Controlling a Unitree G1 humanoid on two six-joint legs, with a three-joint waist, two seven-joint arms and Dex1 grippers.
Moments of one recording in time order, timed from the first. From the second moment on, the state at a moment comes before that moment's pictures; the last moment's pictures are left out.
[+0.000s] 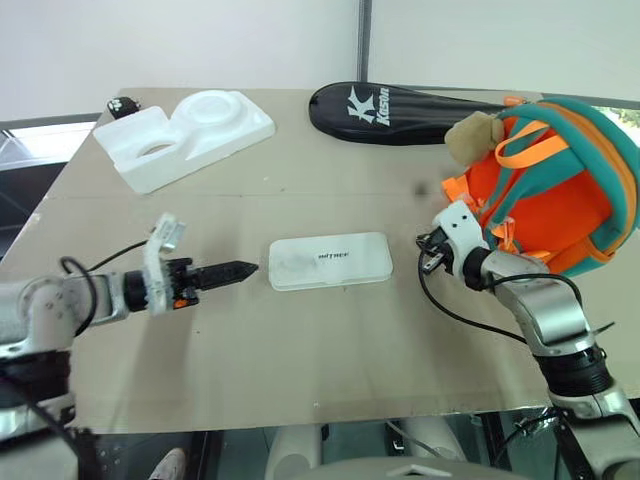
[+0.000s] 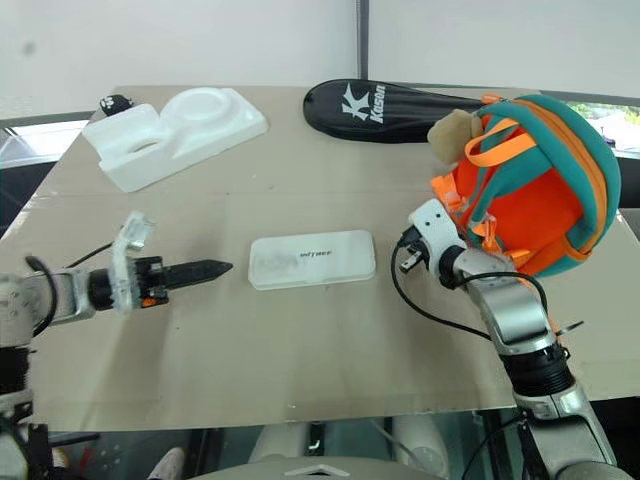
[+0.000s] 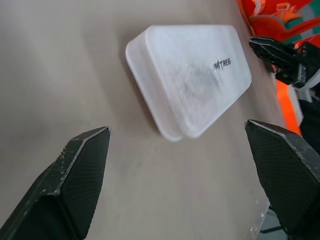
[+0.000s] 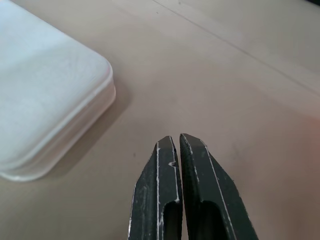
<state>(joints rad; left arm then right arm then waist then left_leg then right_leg) -0.36 0.86 0.29 0.07 -0.85 1.36 -0.85 -0.45 -0.42 0.22 -0.17 0.12 0.74 0.51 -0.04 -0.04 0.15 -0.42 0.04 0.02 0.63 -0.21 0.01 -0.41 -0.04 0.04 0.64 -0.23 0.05</state>
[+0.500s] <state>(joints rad) -0.49 0.65 0.25 0.23 -0.82 1.38 -0.82 -0.59 -0.27 0.35 0.07 0.02 0.60 0.54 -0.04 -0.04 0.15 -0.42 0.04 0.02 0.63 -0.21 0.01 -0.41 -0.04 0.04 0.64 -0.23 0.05</state>
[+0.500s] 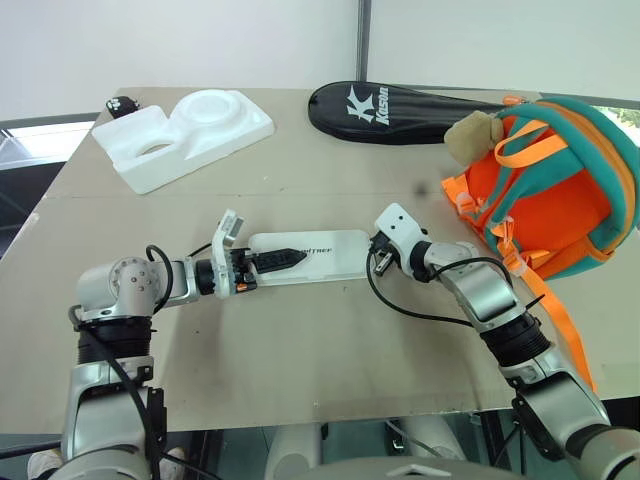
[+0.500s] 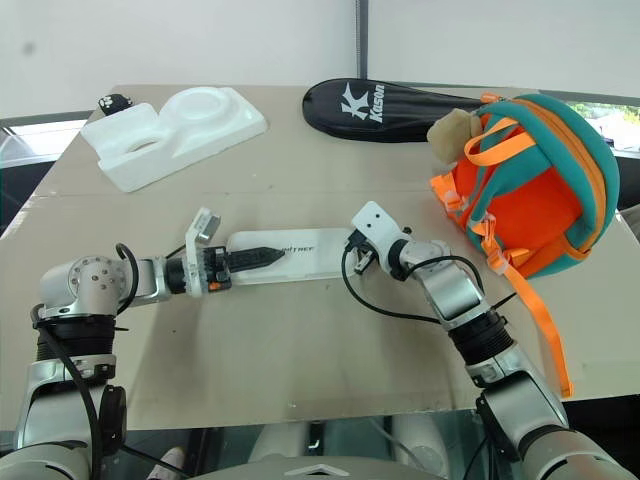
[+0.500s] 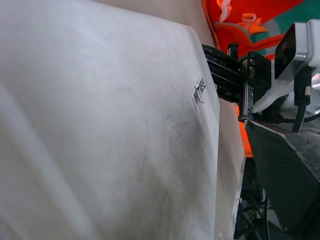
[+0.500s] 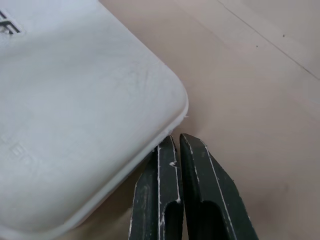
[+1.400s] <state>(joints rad) -0.63 0.38 0.43 0.25 -0.95 1.36 -0.62 -0.47 -0.26 -0.42 -0.72 0.49 1.24 -0.04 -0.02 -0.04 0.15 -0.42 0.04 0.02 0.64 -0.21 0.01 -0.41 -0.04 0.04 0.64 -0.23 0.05</state>
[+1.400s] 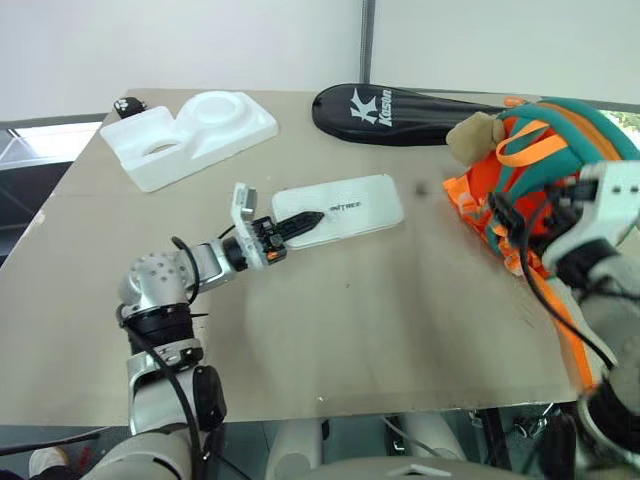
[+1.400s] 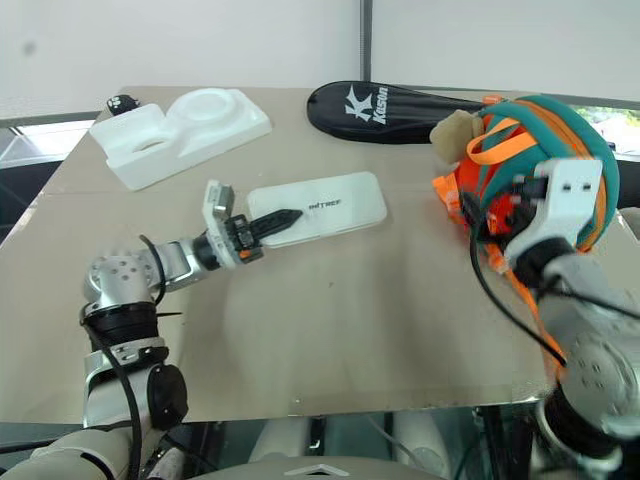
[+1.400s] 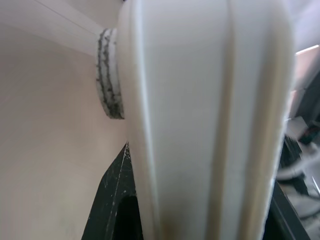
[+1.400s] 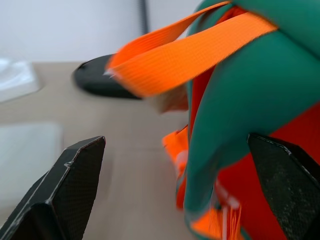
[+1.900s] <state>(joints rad) -0.54 0.33 0.51 0.13 -1.01 1.32 -0.51 -0.64 -0.24 -0.32 -0.10 0.20 0.65 -0.15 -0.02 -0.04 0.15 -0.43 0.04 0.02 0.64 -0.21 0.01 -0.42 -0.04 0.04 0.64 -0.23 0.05</state>
